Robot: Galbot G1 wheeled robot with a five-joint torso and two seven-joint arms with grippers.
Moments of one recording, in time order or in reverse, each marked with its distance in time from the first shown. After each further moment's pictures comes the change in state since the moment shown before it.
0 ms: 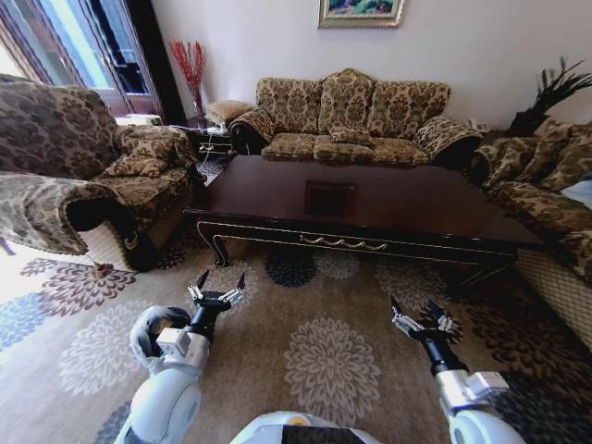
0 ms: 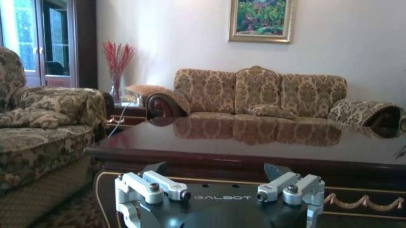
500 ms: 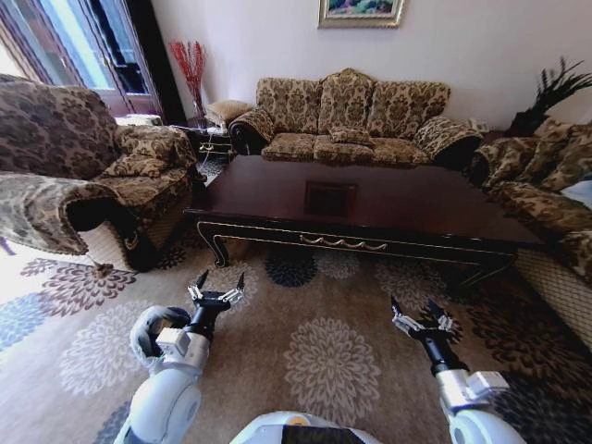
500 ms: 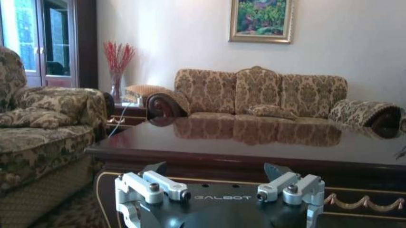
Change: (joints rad) left arm 0.001 0.000 -0.002 -0.001 -0.002 0.000 0.000; right arm 0.001 -0.001 0.001 0.002 0.001 -0.001 0.001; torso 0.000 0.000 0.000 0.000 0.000
